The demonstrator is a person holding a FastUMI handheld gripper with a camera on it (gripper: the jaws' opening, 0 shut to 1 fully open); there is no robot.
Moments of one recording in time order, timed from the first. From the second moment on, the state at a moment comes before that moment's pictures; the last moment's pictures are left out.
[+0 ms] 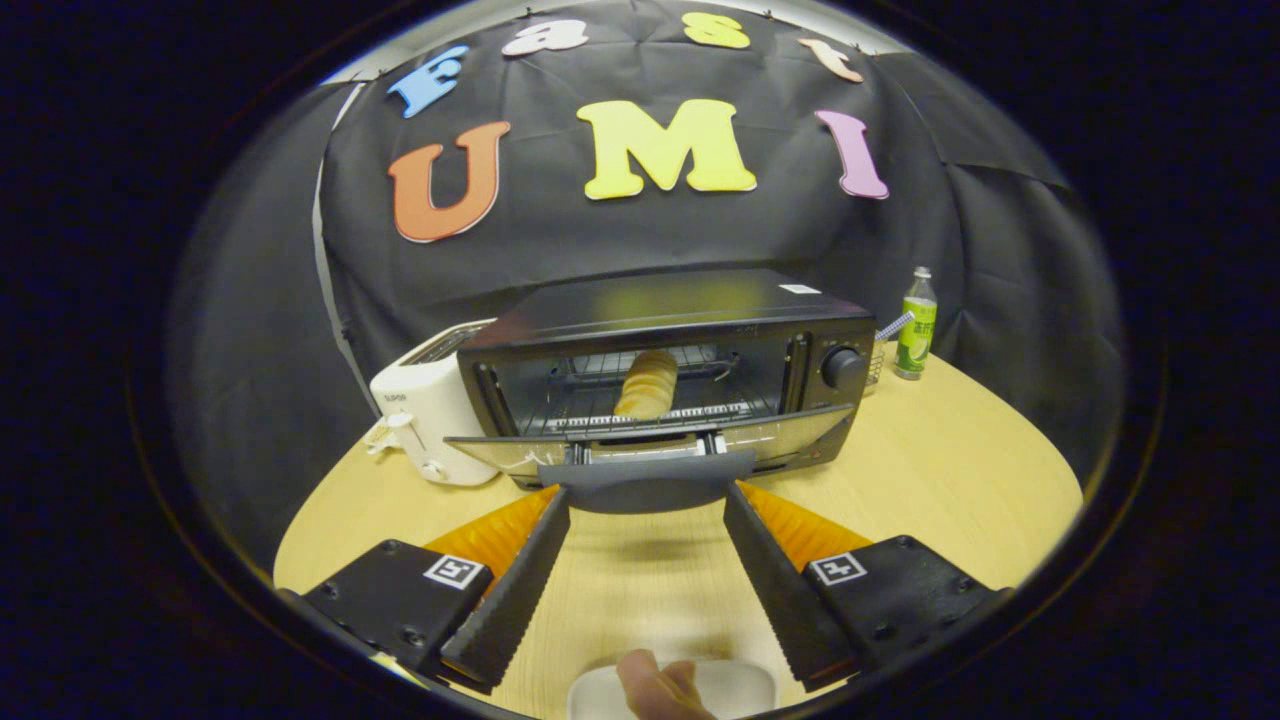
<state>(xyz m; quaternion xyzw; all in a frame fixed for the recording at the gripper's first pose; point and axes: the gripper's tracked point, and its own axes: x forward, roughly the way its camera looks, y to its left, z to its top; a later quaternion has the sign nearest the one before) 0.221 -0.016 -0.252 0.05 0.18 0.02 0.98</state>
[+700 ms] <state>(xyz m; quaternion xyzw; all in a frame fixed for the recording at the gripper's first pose) 0.134 -0.043 -0.103 0.02 0.10 0.00 0.99</state>
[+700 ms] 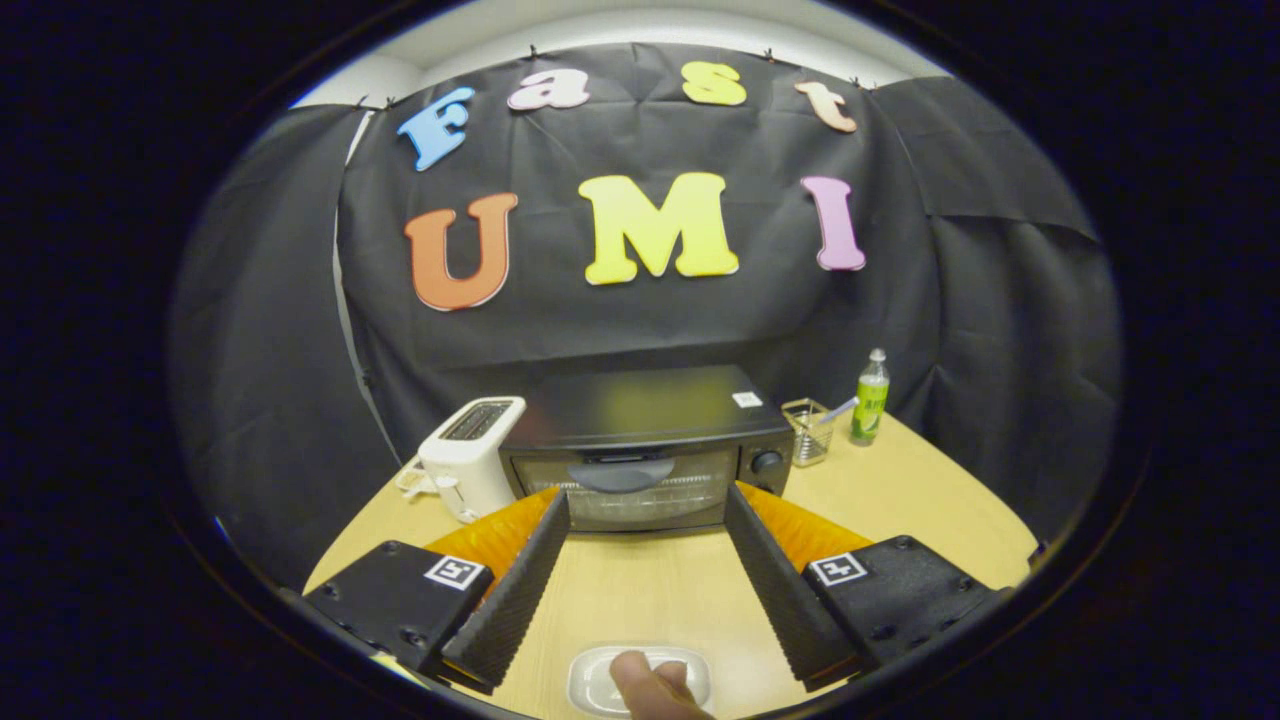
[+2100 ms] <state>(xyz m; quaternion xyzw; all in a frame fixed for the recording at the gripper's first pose) -0.082 -0.057 -0.068 -0.01 -0.02 0.00 1.00</state>
